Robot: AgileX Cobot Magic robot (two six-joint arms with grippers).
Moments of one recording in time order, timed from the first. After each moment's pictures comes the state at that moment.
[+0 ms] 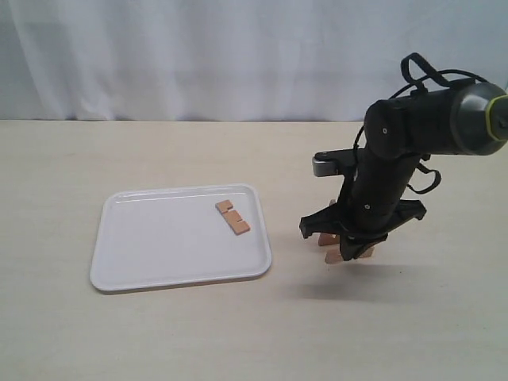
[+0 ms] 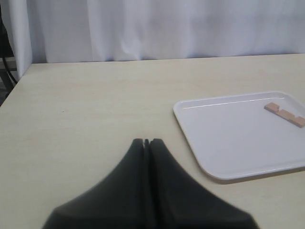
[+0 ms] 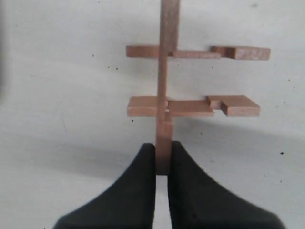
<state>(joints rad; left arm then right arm) 0.03 0.00 0.00 0.07 0.34 -0.05 0.31 1.97 -1.29 -0.01 0.89 0.16</state>
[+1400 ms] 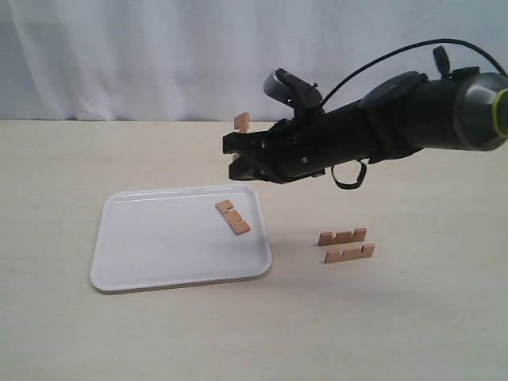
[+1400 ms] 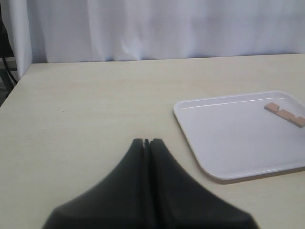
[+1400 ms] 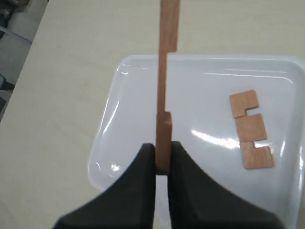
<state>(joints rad) 0.03 0.00 0.00 0.07 0.34 -0.05 0.36 1.92 -1.29 1.13 0.56 -0.71</state>
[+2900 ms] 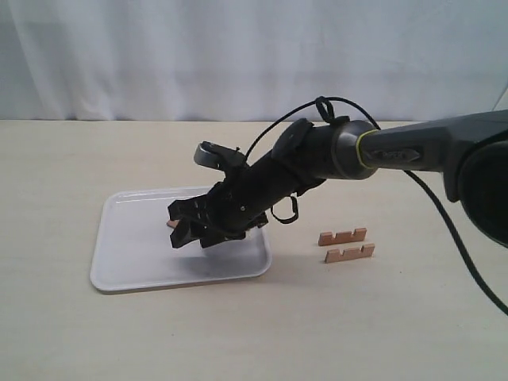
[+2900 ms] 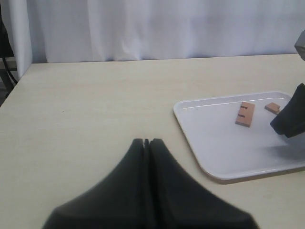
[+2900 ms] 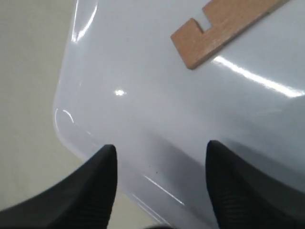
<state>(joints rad) 0.03 0.00 0.00 0.07 0.34 -0.05 0.48 2.27 -1.57 0.92 0.73 -0.53</state>
